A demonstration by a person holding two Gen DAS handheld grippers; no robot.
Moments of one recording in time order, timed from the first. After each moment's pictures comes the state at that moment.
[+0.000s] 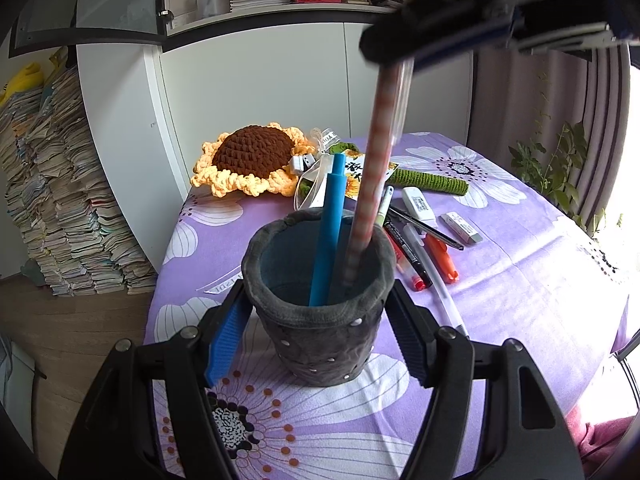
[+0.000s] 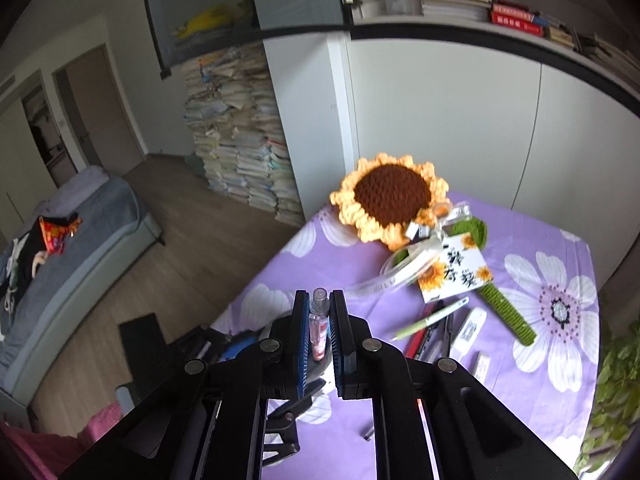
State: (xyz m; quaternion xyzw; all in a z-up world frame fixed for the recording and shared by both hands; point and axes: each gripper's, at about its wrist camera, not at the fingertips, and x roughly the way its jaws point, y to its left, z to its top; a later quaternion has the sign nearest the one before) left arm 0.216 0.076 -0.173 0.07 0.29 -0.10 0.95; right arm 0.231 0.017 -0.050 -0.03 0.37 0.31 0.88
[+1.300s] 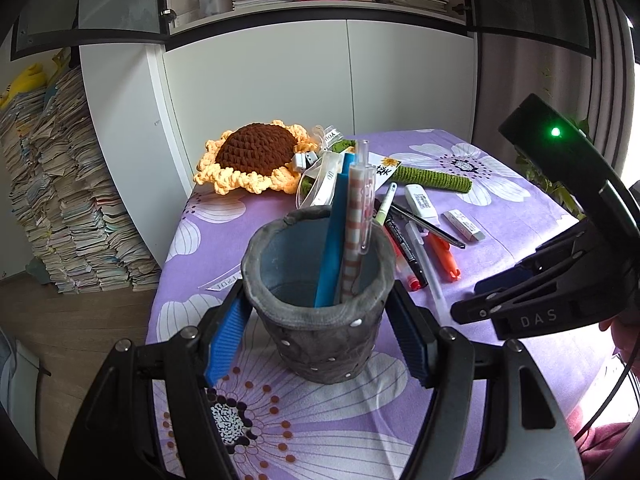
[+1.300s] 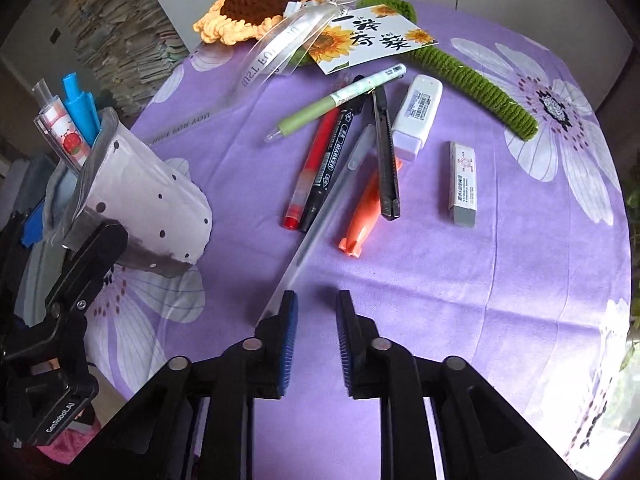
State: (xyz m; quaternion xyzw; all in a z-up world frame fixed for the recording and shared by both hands) left arm 0.214 0.073 -0.174 0.08 0.30 -0.08 0.95; right arm 0.256 -0.038 -0.205 -0.02 0.58 0.16 0.80
